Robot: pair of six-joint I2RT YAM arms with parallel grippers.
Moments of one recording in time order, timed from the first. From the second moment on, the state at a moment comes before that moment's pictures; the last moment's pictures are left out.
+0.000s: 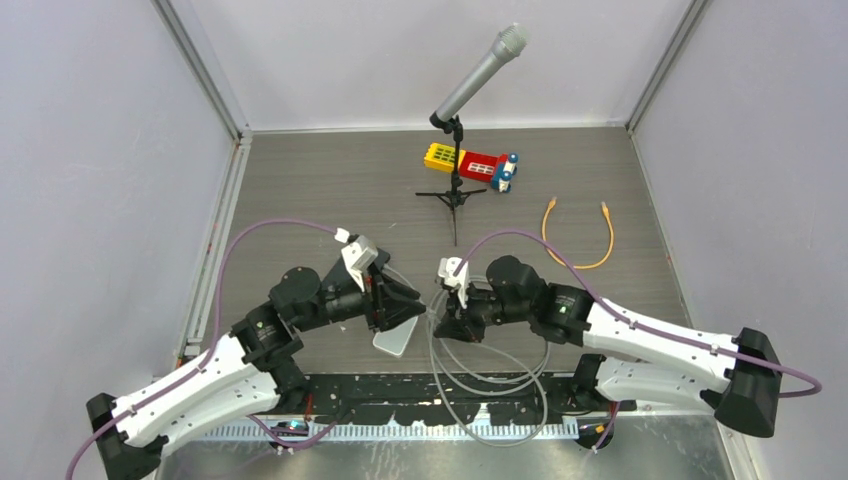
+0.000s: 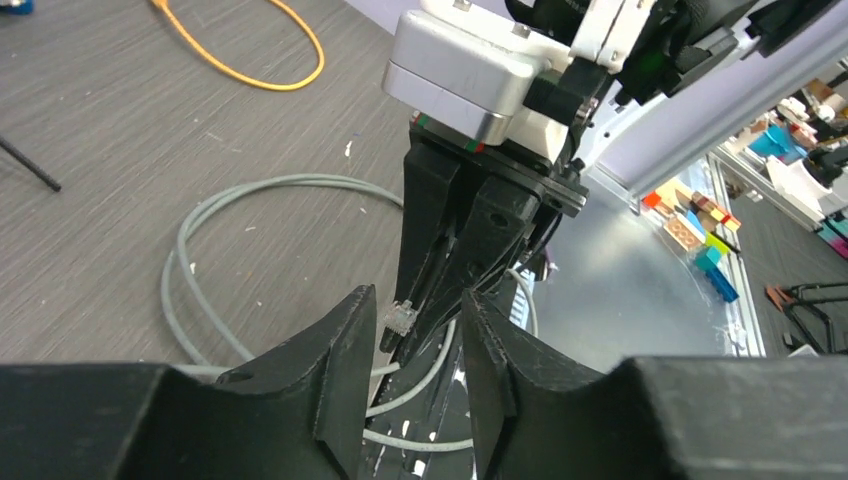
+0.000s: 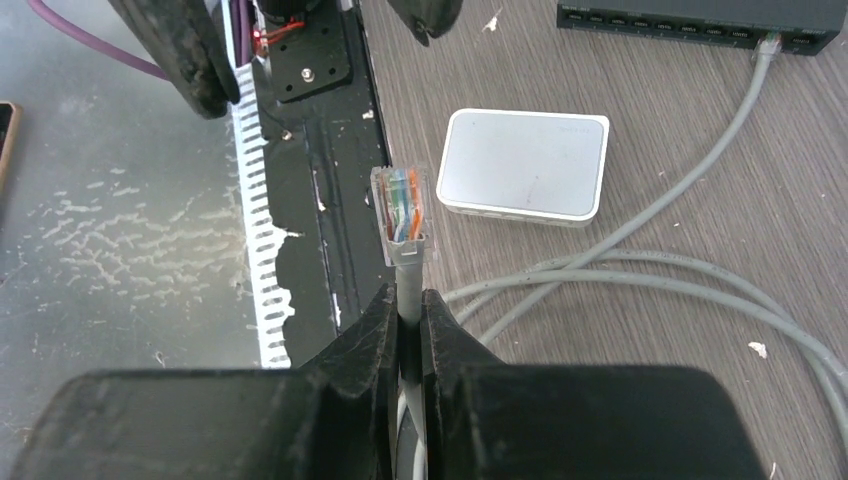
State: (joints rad) left arm -0.93 0.62 0.58 -0.03 0.31 -0.44; right arm 1.05 1.00 0.69 -0.21 -0.40 0.08
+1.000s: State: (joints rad) left arm -0.93 0.75 0.55 0.17 0.53 -0.44; right arm 1.05 0.89 0.67 -0.17 -0.47 0.10
